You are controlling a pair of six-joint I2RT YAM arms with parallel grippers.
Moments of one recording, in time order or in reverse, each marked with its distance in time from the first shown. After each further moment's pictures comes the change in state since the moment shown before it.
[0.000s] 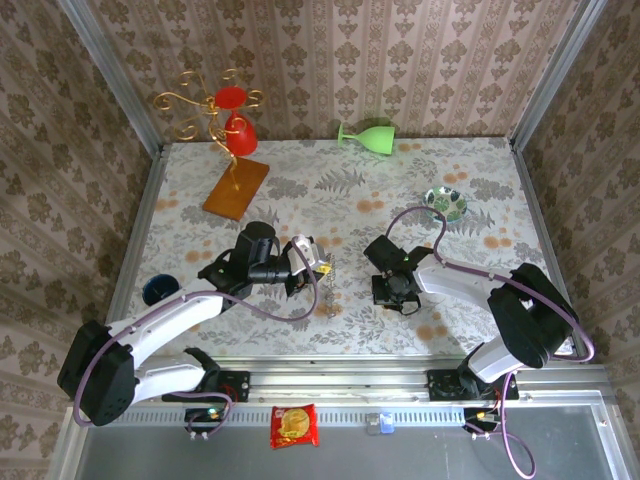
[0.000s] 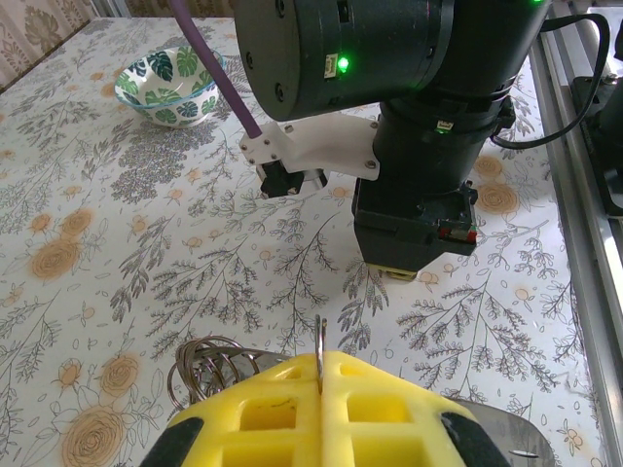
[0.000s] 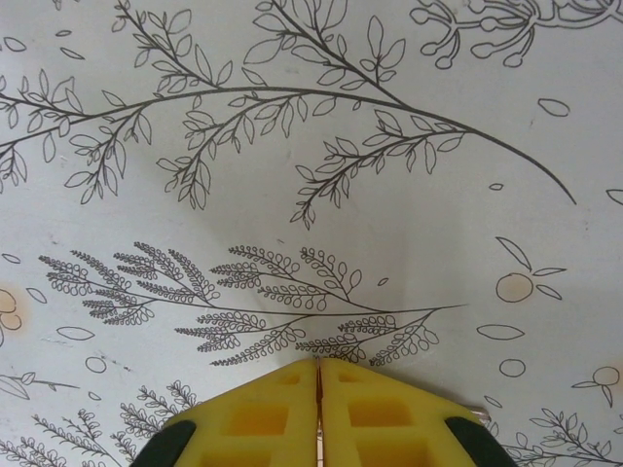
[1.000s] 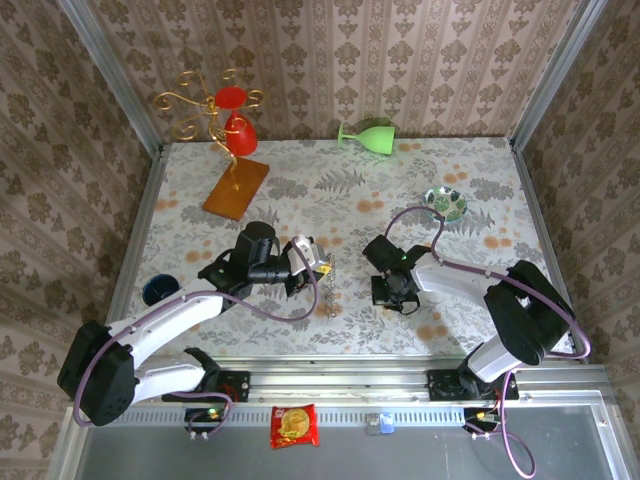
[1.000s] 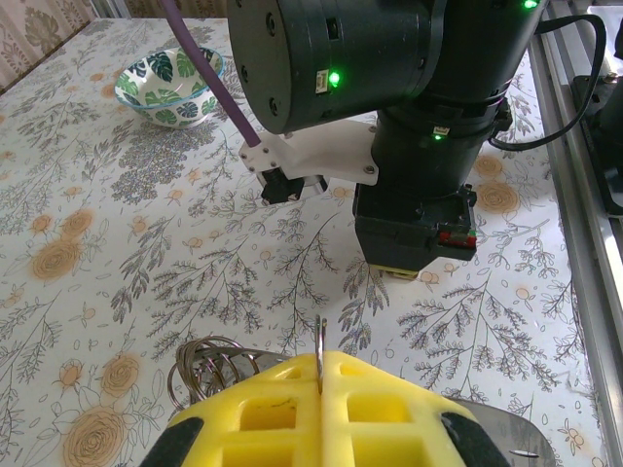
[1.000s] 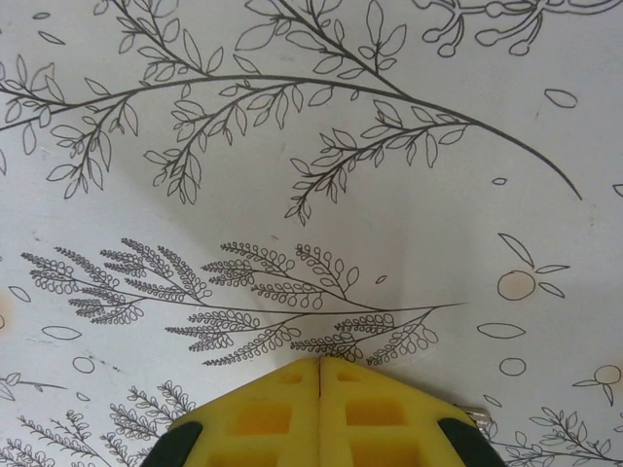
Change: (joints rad) left arm 0.000 0.000 0.000 0.000 0.000 0.003; right arm 0.000 0.018 0.014 -0.020 -0.003 -0.008
